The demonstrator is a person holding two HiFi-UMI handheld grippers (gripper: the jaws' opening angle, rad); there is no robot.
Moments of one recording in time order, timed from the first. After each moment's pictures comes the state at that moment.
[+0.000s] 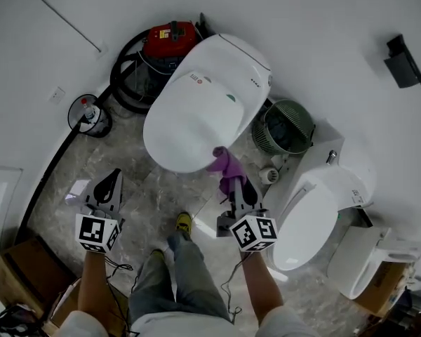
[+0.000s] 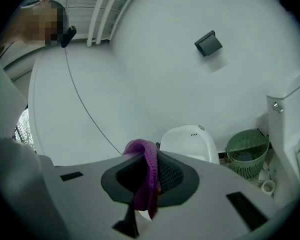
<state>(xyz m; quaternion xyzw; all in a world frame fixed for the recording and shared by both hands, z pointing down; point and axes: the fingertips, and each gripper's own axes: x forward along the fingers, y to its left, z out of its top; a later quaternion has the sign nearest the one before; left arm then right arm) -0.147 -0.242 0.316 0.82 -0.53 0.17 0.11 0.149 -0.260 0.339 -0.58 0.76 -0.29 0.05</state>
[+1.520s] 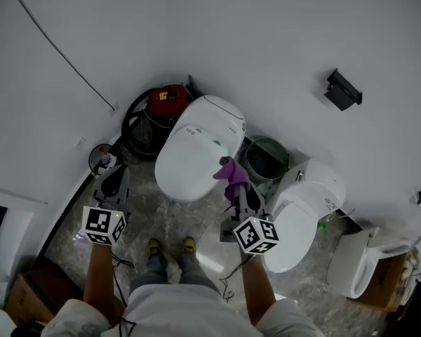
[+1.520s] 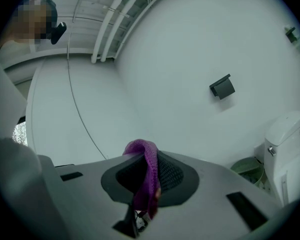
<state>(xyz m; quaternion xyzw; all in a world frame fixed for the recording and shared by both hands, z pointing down) -0.164 -0.261 0.017 0.84 -0.53 0.09 0.03 0.146 -0.237 0.051 -0.62 0.74 -0.23 0.11</state>
